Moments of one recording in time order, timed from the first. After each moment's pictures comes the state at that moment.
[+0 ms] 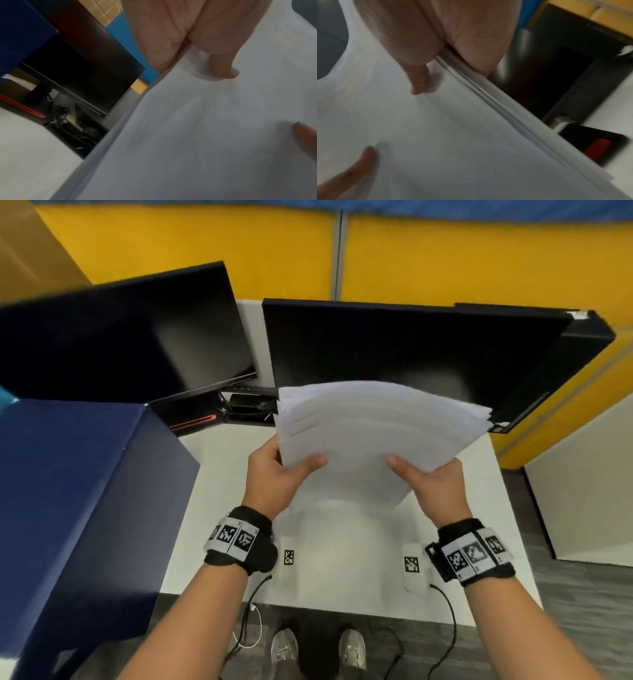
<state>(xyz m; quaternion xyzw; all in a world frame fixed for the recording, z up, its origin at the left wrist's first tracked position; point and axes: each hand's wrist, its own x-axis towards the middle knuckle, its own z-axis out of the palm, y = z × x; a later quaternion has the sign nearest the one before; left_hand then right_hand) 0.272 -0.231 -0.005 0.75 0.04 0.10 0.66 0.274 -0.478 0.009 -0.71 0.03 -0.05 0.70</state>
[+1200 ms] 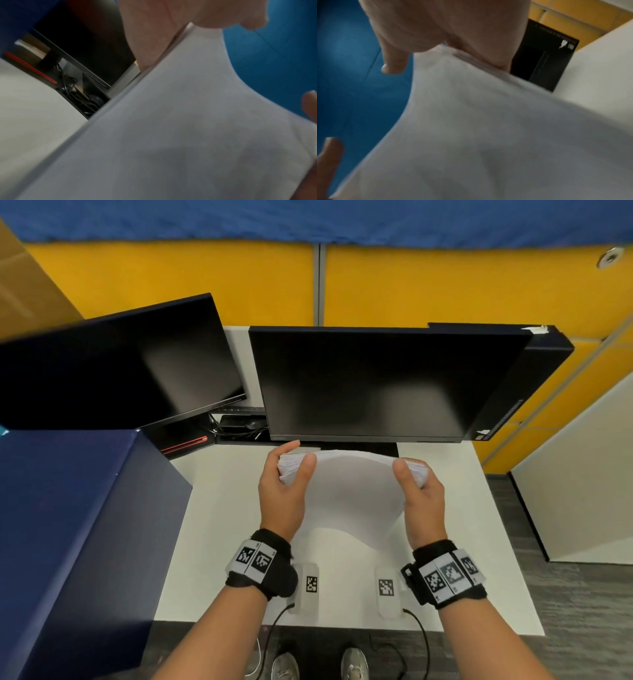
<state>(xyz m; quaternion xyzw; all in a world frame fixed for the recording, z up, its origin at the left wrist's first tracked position) 0.265 -0.264 0.000 0.69 0.09 0.14 0.71 0.259 -0.465 0.001 -0.70 0.13 -0.11 0.69</state>
